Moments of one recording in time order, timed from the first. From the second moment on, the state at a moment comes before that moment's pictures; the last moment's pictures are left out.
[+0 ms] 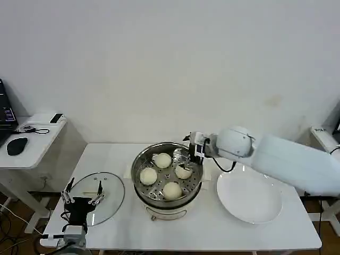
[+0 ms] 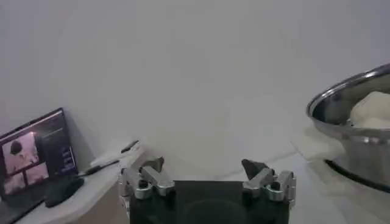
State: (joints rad) left arm 1.60 -1.33 -0.62 -2.11 0.15 0.15 -0.15; right arm 0.17 0.75 -0.92 1.75 0.61 -0.54 -0.28
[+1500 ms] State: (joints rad) left arm 1.57 -1.13 -0.66 -1.74 1.13 -0.07 -0.22; right arm -1.50 1.29 0.85 2.01 0.21 0.00 -0.15
